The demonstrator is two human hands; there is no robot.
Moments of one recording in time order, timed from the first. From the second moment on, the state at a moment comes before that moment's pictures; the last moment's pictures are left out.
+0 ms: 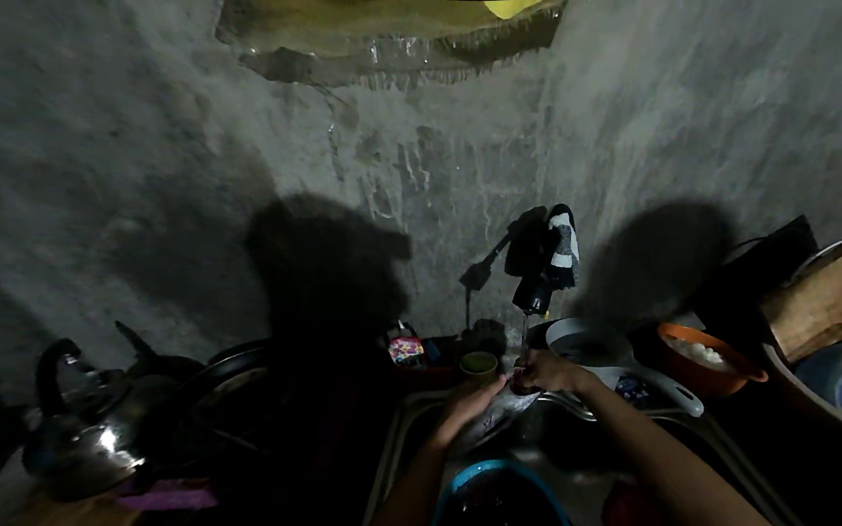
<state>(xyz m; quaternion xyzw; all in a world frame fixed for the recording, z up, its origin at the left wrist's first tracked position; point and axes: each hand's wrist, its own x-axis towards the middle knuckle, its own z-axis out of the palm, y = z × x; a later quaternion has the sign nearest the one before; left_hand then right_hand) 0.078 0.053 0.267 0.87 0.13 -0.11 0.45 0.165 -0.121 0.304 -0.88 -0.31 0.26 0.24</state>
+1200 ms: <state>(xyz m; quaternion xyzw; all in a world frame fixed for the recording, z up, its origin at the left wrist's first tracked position) 0.074 0.051 0.260 0.88 0.16 -0.04 0.45 0.168 -0.123 0.315 -0.88 -0.36 0.23 0.22</state>
